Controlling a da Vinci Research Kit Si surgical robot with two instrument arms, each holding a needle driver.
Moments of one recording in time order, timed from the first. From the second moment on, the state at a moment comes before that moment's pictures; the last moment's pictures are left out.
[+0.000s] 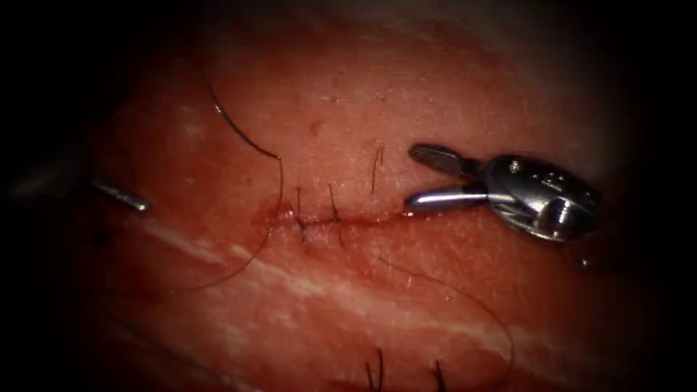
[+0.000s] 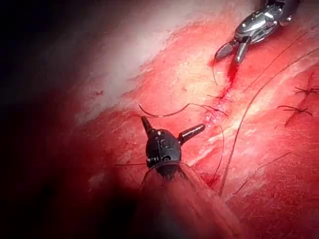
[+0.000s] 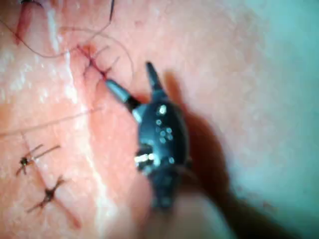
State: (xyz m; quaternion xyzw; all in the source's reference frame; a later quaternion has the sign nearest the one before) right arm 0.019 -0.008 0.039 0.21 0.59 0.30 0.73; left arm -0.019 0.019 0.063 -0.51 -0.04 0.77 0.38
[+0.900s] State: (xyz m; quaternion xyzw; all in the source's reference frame) right arm 0.017 -0.010 0.040 0.20 0.58 0.29 0.73; left arm -0.037 0.014 0.053 -0.59 -0.01 0.80 0.09
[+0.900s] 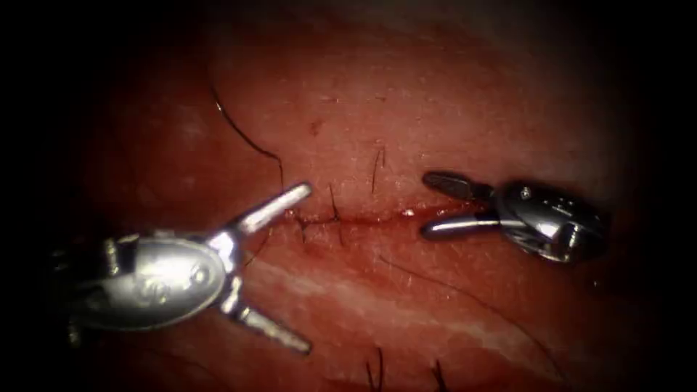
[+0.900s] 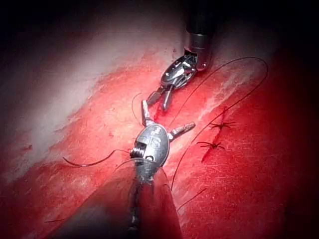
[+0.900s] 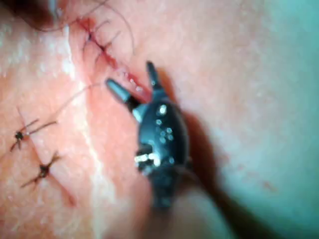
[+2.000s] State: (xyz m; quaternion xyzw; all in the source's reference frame) right arm 0.018 -0.010 0.041 0.18 0.58 0.29 0.74; left arm -0.054 0.011 0.058 -0.45 0.09 0.88 0.08
